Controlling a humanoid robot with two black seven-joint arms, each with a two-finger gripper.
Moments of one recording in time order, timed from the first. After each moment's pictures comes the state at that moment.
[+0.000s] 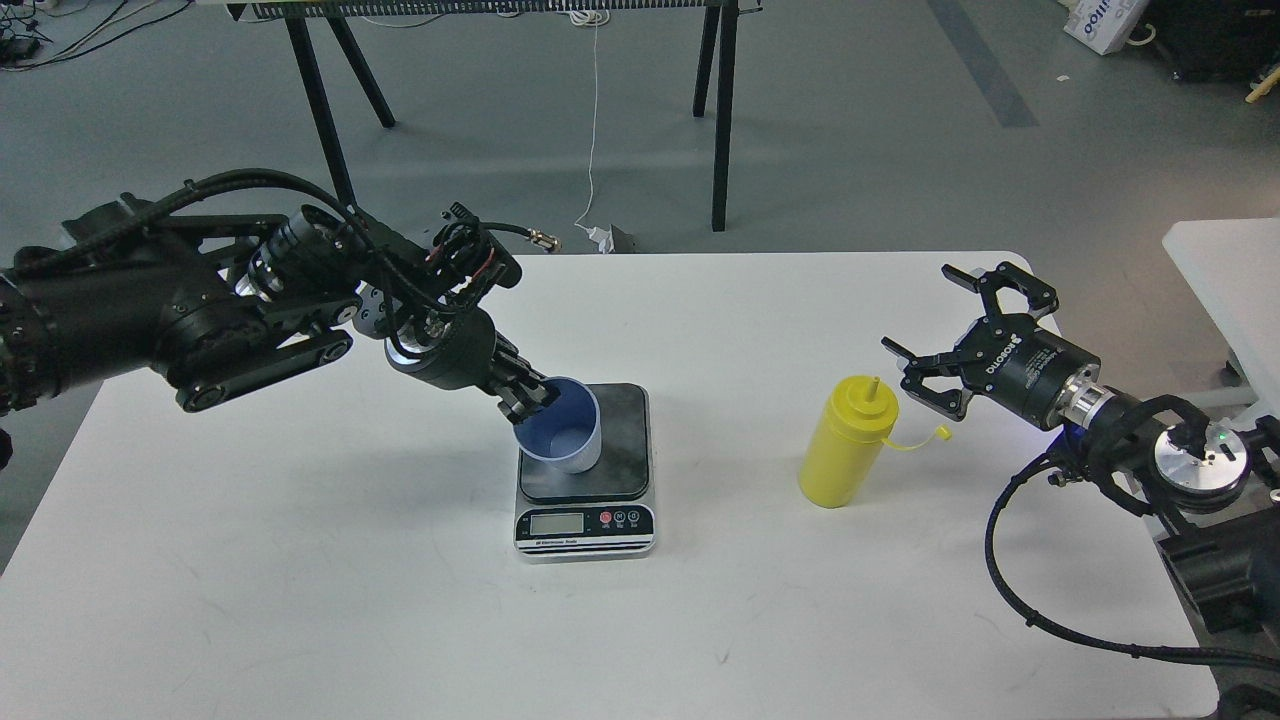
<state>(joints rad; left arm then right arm) -1.32 0.38 0.19 -1.00 1.75 -0.49 -0.49 0.46 -0.35 1.18 0.76 0.16 0.49 -0.49</state>
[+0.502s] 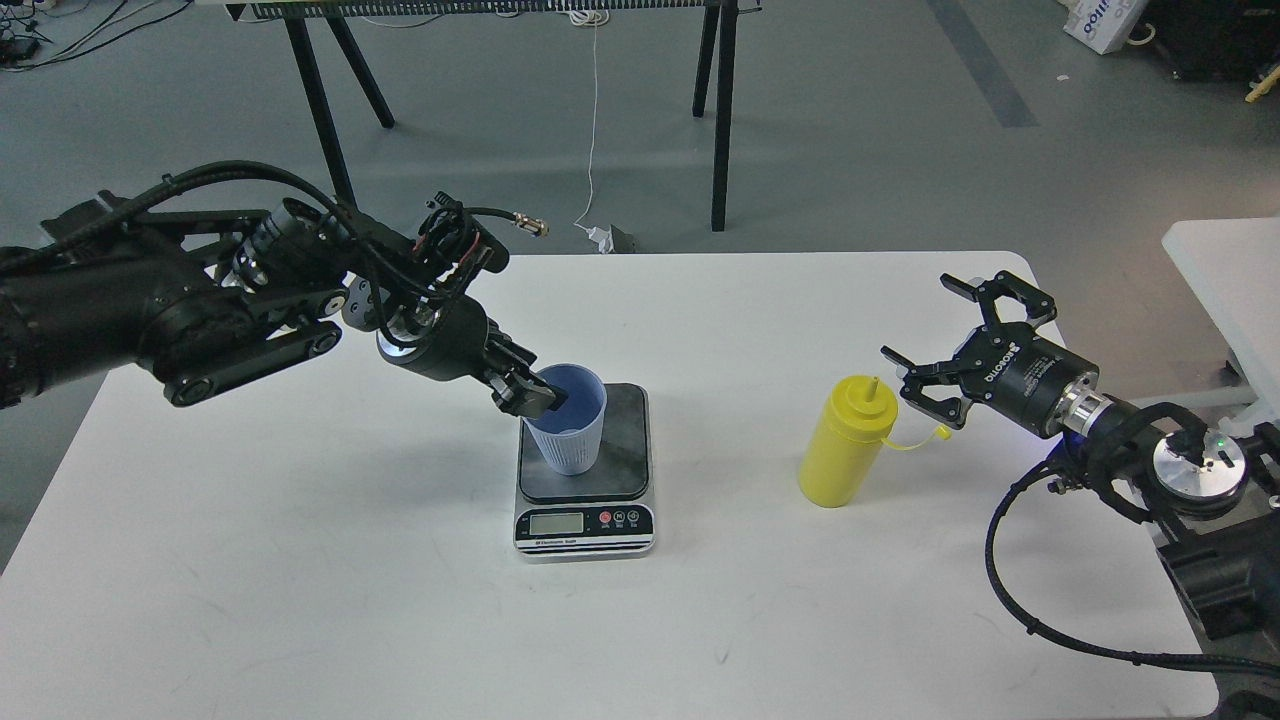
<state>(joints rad) -1.32 0.43 0.16 -1.00 1.67 -0.49 -0.49 0.47 -0.36 1.15 0.77 0.16 0.49 -0.49</state>
